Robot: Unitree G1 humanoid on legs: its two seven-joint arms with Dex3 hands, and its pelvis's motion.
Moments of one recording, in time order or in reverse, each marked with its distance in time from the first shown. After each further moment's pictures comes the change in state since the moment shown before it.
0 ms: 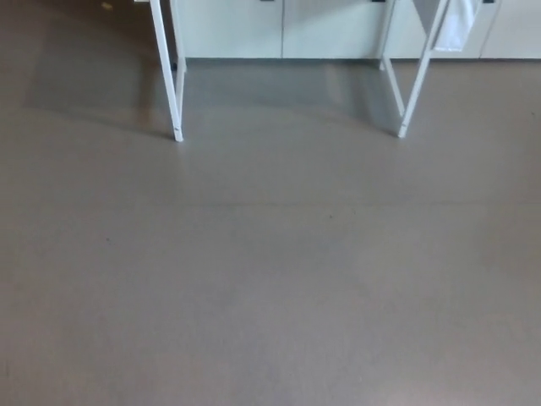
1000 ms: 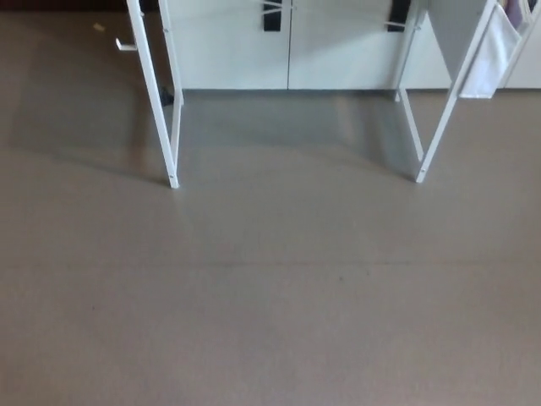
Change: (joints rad) left_arm -0.022 0.008 0.011 -0.015 -0.003 -0.016 -0.038; right_arm -0.037 0.027 -0.118 0.056 0.086 0.024 0.123
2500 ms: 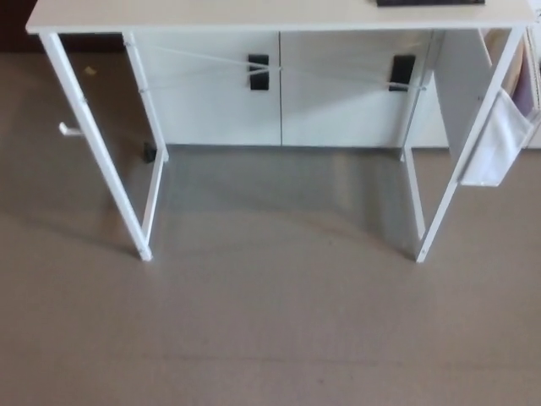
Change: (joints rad) left_arm -0.024 -0.009 0.002 -0.018 -0.002 0.001 -0.013; right_arm 0.030 -0.039 0.077 -0.145 -0.033 0.086 -0.031
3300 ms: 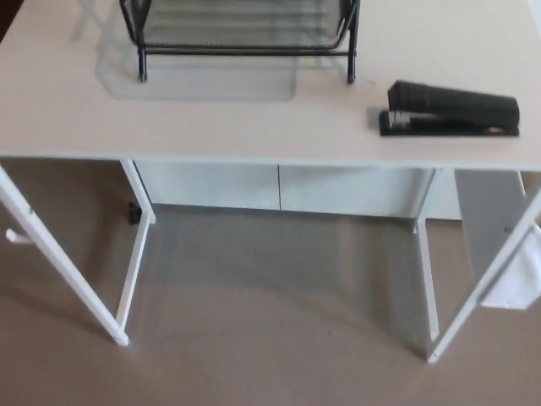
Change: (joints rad) left_arm -0.057 0.009 -0.005 -0.021 0.004 0.010 -0.004; right_arm -0.055 0.020 -0.017 0.106 0.031 -0.068 0.014
